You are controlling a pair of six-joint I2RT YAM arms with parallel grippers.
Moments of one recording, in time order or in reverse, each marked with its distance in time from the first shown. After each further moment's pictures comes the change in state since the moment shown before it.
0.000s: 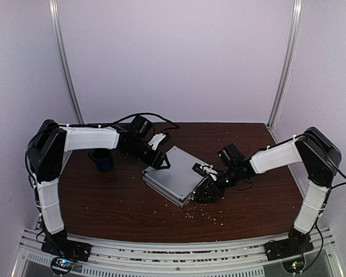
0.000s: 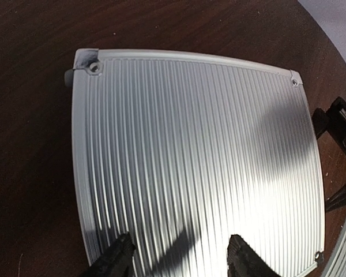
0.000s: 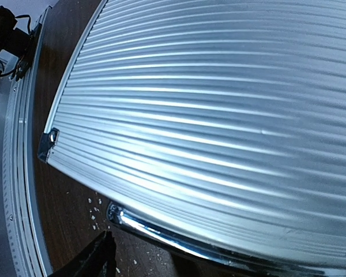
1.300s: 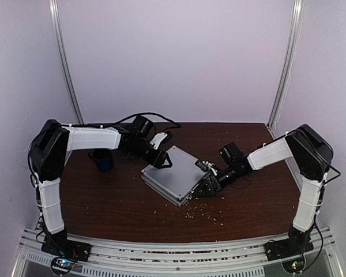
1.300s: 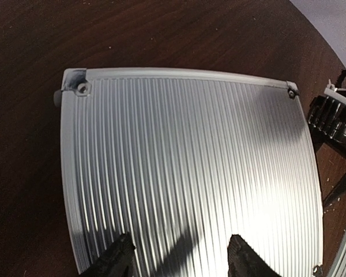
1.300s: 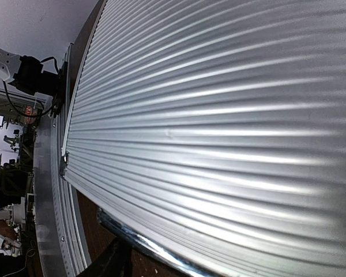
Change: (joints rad) left arm 0.001 0.025 0.014 0.042 0.010 0.018; right arm -0.077 0.105 0.059 0.016 -0.213 0.204
